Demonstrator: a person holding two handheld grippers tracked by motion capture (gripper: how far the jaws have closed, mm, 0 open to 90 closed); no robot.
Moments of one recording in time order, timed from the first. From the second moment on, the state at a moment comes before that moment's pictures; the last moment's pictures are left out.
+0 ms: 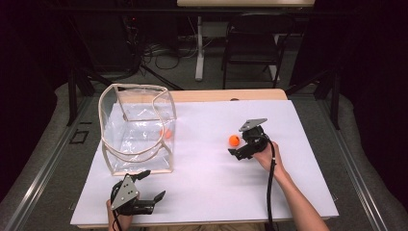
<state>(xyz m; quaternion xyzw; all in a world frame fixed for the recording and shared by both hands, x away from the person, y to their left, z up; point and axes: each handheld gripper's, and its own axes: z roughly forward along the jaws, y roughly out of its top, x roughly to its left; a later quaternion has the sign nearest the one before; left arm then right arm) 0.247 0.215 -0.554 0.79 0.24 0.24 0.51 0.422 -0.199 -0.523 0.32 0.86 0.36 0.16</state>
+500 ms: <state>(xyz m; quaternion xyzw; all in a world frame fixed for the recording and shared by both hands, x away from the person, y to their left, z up) 0.247 0.214 -0.554 0.79 0.24 0.23 0.51 0.437 -0.201 -0.531 0.34 0.85 0.36 0.16</state>
